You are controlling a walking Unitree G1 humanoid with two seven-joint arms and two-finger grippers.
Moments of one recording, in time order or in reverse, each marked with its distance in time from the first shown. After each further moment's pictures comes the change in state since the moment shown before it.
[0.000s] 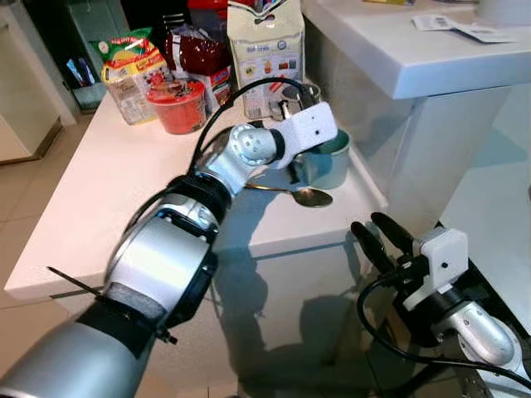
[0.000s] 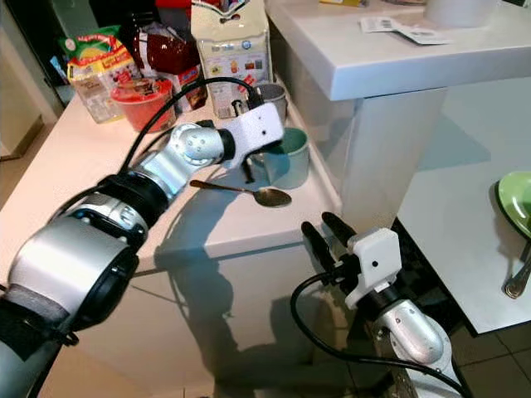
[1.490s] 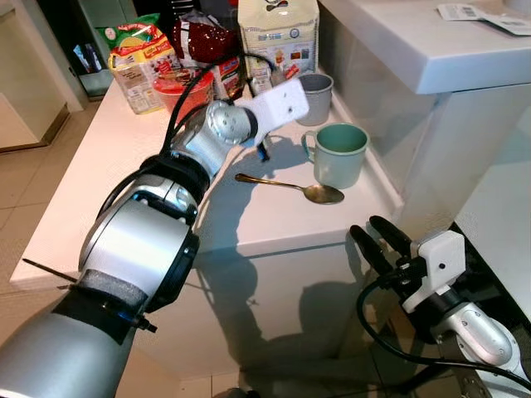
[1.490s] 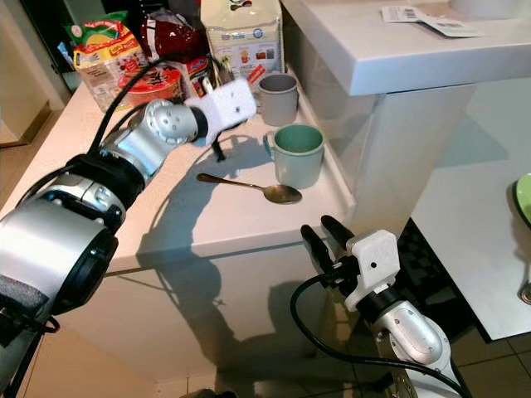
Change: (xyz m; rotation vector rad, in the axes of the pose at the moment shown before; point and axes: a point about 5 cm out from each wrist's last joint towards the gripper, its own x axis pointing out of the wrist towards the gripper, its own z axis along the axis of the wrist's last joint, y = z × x) left arm -0.022 0.033 -0.018 0.012 0.140 0.127; right arm -0.001 -0.001 -0.009 0.015 0.035 0.005
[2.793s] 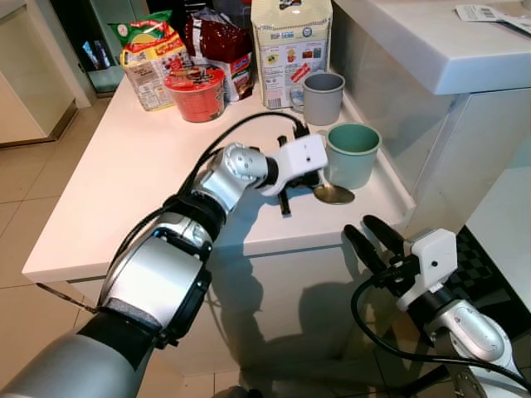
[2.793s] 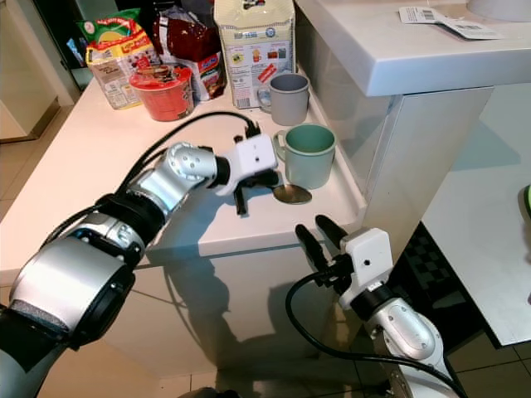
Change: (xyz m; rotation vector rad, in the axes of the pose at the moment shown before) left arm 0.013 -0.066 0.001 -0.118 -0.125 -0.362; right arm 0.006 0.004 0.001 0.009 -0.010 0.021
